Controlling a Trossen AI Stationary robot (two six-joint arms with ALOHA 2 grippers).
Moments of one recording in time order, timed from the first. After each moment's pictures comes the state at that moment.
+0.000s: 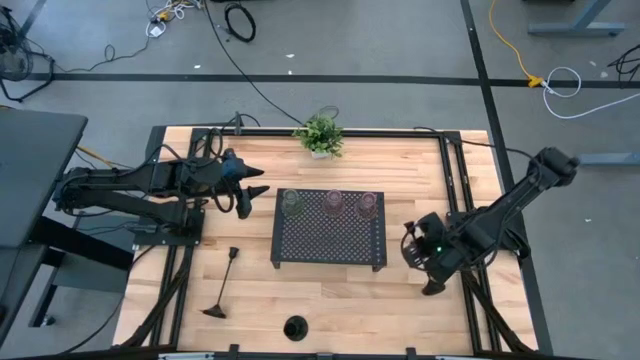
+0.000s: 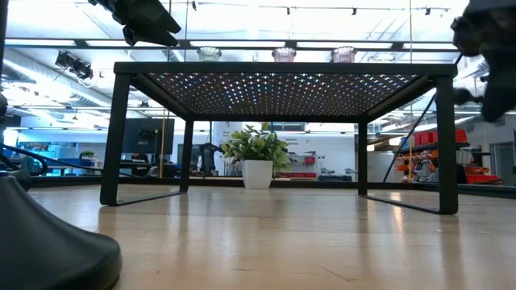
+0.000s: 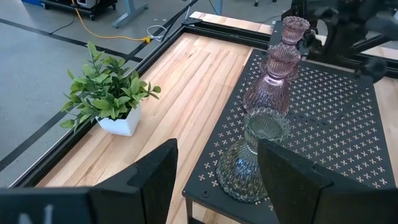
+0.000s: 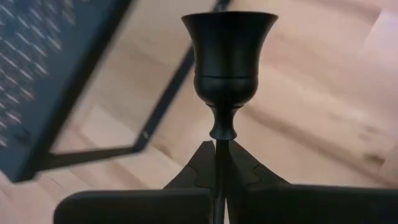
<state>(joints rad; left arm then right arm) 0.02 0.84 0.84 -0.46 -0.34 -0.20 0.70 1.13 0.77 -0.99 0.46 1.74</state>
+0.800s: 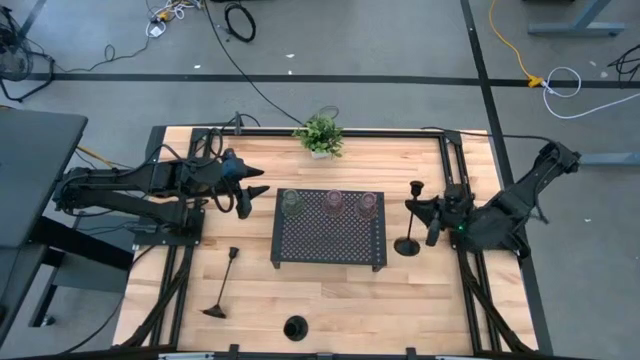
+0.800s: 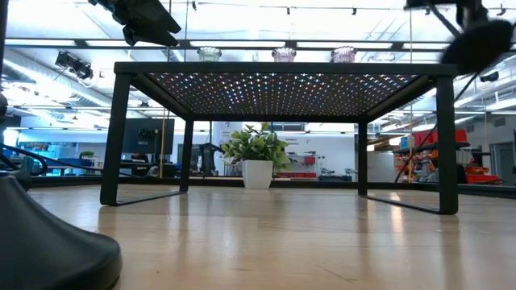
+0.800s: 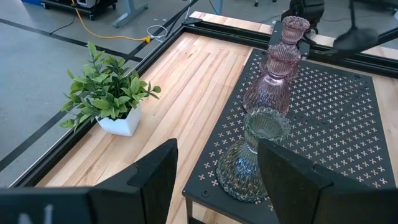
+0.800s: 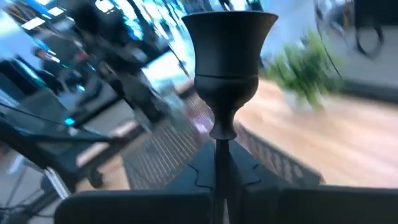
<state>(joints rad) 0.02 0.84 0.84 -0.46 -0.34 -0.20 0.70 0.77 0.77 -0.52 1.04 0.94</state>
